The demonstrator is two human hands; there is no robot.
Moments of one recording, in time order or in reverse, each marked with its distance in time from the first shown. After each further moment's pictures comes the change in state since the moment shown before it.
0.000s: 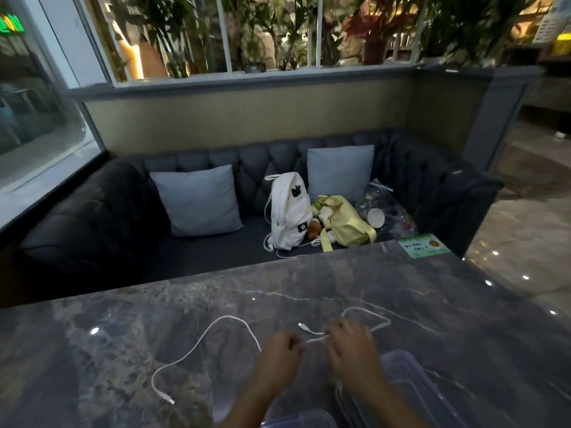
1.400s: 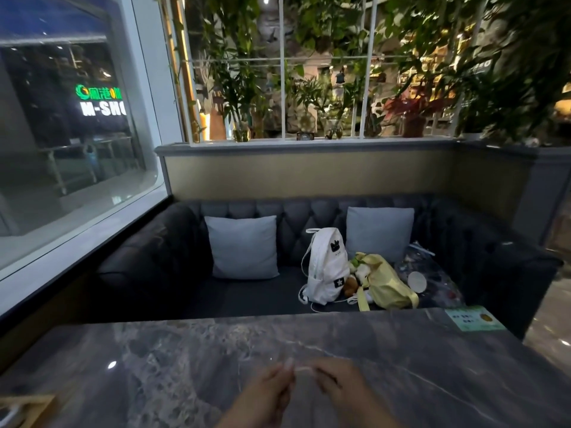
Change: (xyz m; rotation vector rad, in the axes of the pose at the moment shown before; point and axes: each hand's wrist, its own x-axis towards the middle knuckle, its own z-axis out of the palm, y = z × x) left_hand -0.063 0.002 -0.121 -0.779 -0.055 -0.062; right_hand 0.042 -0.101 -0.049 0.553 -0.261 -0.263
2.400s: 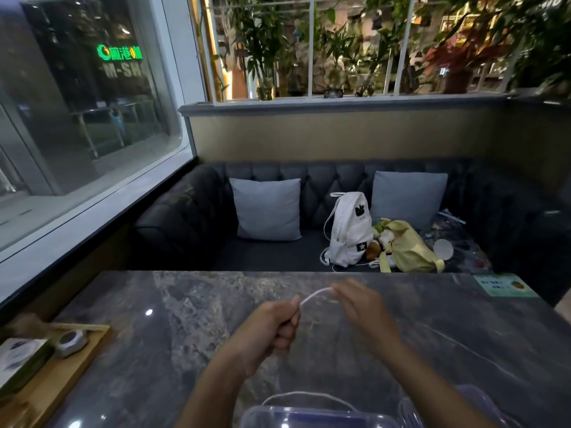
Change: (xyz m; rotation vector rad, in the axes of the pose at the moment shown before) left_hand -0.027 0.022 -0.037 -0.040 -0.121 -0.025; right_hand 0.013 -0.019 0.004 -0.171 0.258 -0.111
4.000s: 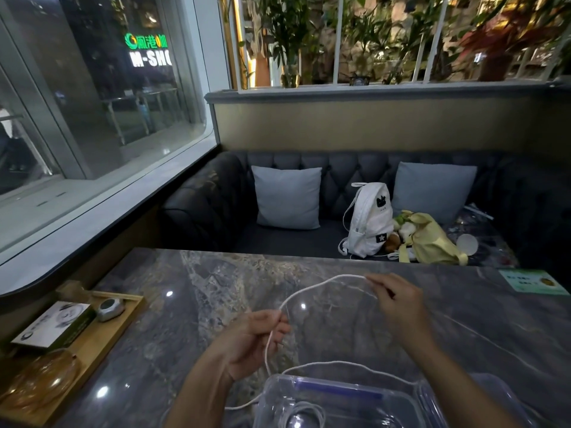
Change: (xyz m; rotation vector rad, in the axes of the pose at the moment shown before) left_hand -0.043 -0.048 -0.047 -0.520 0.105 -0.043; right_hand -0.024 0.011 0.008 0.121 0.270 0.122
